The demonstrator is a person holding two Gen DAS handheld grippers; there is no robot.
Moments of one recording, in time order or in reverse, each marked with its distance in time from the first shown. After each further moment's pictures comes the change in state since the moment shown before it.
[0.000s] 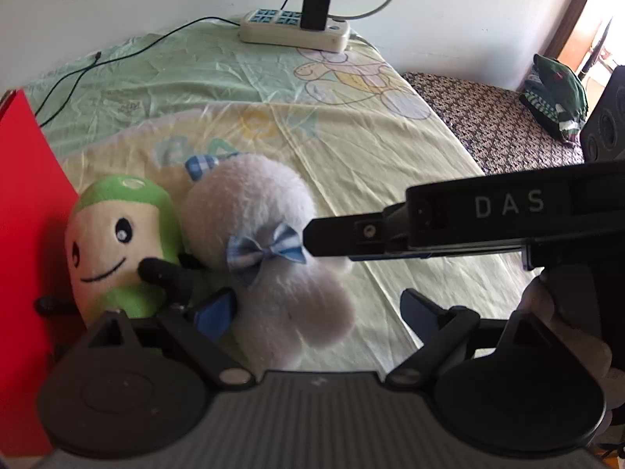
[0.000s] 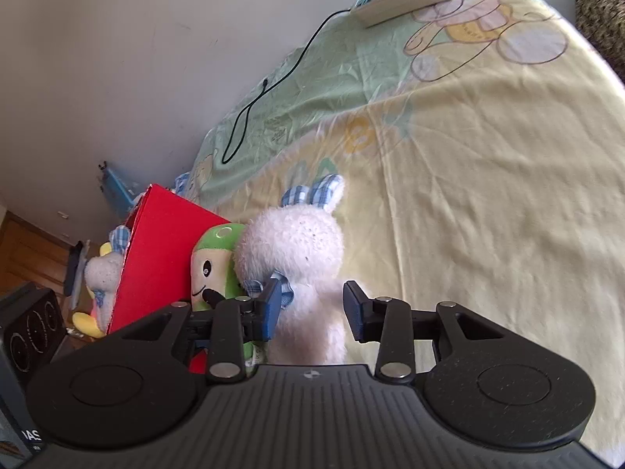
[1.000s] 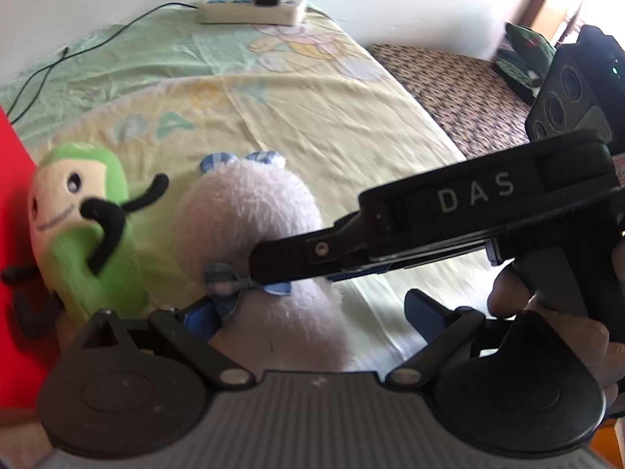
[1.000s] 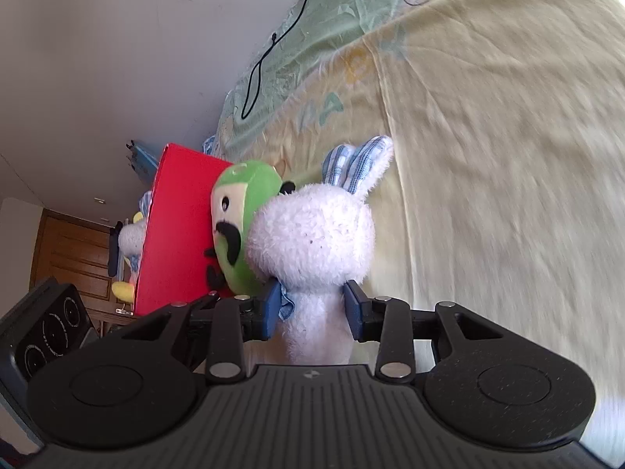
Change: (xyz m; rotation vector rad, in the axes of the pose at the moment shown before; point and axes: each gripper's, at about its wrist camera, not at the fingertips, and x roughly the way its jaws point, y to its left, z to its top) left arm -0.005 -0.038 -0.027 0.074 0.066 -0.058; right arm -0.020 -0.025 -0.029 0.101 0.148 0.117
